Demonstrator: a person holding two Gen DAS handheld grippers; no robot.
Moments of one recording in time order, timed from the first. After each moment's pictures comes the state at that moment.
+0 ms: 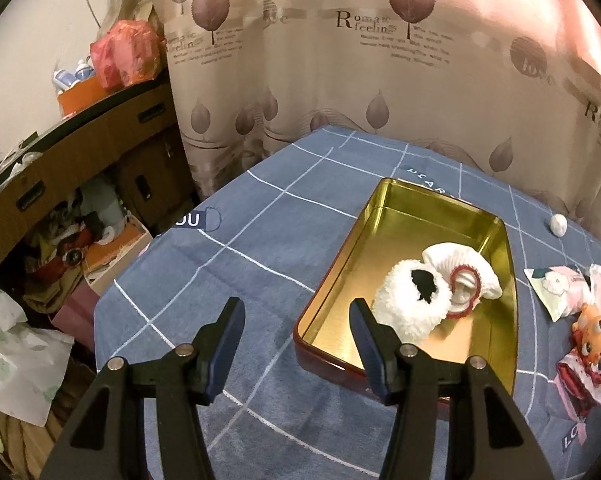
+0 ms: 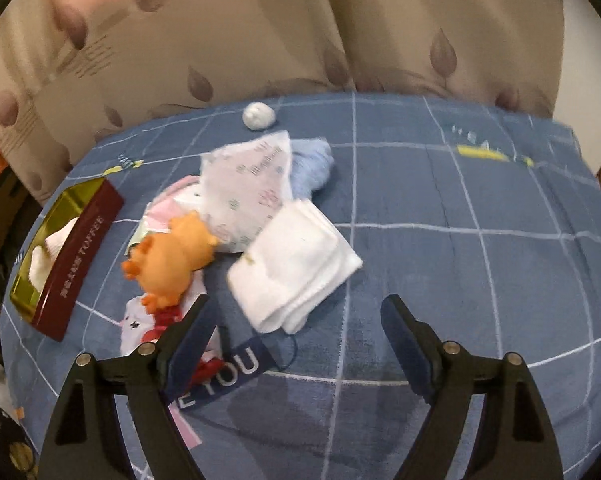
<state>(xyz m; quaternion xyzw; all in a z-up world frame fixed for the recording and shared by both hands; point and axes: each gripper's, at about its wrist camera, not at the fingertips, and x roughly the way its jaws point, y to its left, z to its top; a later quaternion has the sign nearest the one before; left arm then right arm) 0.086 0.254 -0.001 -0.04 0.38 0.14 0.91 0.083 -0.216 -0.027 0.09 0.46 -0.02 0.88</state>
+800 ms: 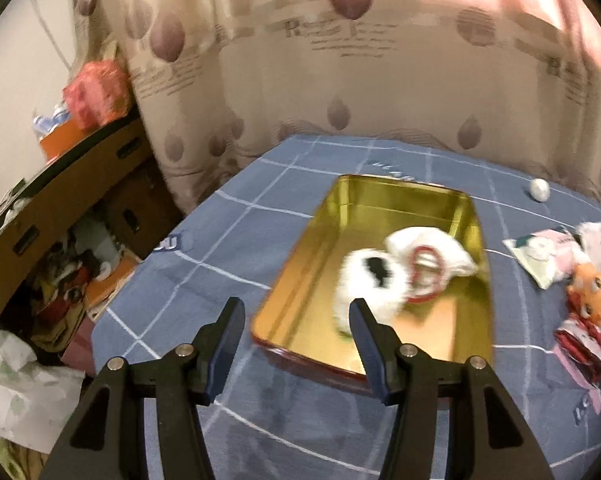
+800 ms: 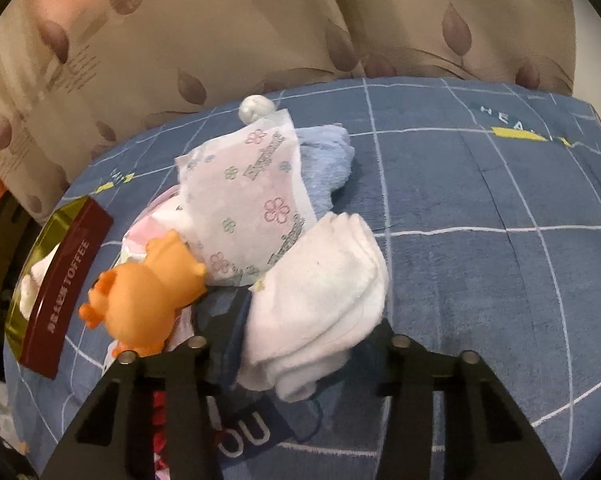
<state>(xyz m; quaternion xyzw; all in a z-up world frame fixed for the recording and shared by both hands) 0.079 0.205 -0.001 0.03 0.37 0.10 0.92 0.117 -0.209 -0.062 0.11 0.44 0.00 0.89</state>
